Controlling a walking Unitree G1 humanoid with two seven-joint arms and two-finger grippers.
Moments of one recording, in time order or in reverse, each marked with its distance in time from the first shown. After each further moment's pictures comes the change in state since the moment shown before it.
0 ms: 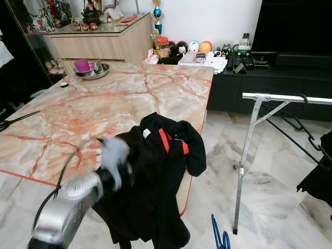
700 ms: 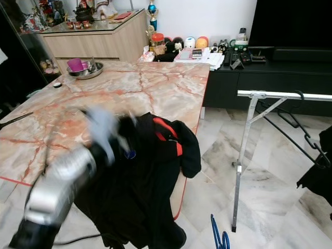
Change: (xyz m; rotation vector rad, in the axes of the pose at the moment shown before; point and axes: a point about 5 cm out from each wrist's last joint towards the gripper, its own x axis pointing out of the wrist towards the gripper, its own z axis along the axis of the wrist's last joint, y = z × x) left arm -0.026 -0.032 -0.059 0.221 0.374 -0.317; right arm 0.000 -0.001 -0.001 -0.008 0.003 -0.003
